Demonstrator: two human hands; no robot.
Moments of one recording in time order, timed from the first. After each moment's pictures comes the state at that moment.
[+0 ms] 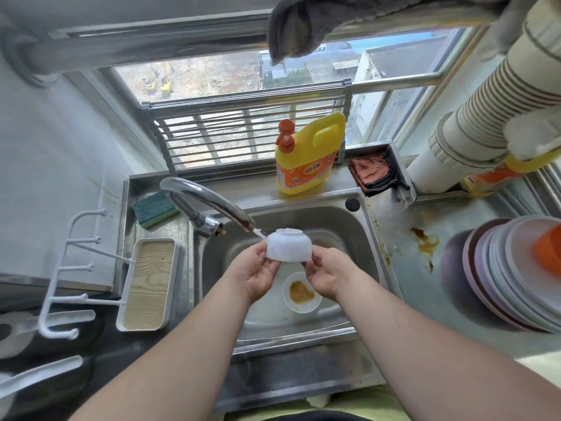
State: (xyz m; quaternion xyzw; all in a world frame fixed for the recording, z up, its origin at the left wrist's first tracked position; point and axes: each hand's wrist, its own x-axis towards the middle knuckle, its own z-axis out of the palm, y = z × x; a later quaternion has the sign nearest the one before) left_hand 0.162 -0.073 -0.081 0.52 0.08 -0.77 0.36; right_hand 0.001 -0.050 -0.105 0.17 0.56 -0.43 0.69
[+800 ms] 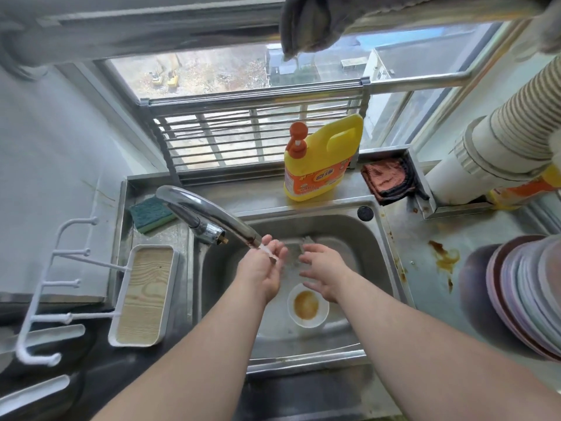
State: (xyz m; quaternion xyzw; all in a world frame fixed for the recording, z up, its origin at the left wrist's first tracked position) left_hand 0.142 -0.103 -0.121 0.58 0.09 -0.69 0.43; right_hand 0.006 -0.080 -0.161 -0.11 0.69 -0.27 0.66
